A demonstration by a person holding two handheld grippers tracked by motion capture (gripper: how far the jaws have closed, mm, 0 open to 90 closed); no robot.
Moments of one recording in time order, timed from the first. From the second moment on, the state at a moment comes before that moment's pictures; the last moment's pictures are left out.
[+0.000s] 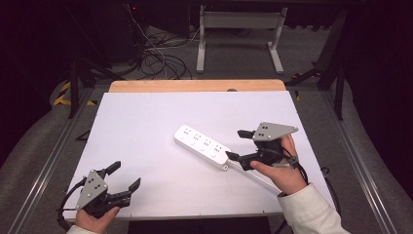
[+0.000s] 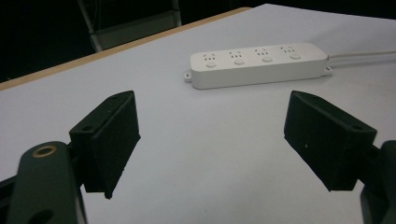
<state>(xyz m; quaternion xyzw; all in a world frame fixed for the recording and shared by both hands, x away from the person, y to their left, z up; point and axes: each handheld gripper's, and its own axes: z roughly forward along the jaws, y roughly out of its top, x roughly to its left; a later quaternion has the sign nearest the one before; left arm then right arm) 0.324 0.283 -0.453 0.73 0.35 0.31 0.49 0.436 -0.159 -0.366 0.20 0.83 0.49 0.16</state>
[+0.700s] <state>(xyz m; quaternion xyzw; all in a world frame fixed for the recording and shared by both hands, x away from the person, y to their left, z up) 0.323 0.280 -0.452 0.74 0.35 0.30 0.49 0.413 -0.234 -0.423 0.26 0.78 0.55 0.17</state>
